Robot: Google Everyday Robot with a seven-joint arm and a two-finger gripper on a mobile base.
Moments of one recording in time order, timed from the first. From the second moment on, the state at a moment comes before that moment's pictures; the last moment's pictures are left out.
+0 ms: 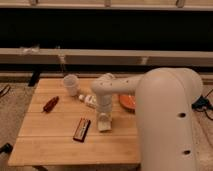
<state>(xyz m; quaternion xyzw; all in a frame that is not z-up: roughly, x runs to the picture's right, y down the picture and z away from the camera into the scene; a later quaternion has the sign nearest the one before) -0.010 0.162 0.842 -0.28 0.29 0.68 0.61</state>
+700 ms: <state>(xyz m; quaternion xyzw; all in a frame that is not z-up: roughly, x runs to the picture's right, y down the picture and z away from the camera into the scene) -0.032 0.008 0.769 -0.25 0.17 0.69 0.66</state>
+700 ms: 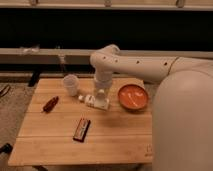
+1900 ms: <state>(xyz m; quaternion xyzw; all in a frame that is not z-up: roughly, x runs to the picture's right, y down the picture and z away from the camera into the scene) -0.171 -0.116 0.828 -0.22 0.00 0.62 0.75</state>
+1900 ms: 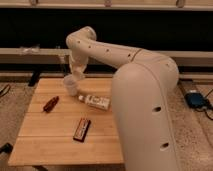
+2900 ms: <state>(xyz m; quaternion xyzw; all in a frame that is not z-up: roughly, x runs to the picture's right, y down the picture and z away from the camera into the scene) -0.213 -0.112 0.888 -0.22 -0.03 0.60 0.77</state>
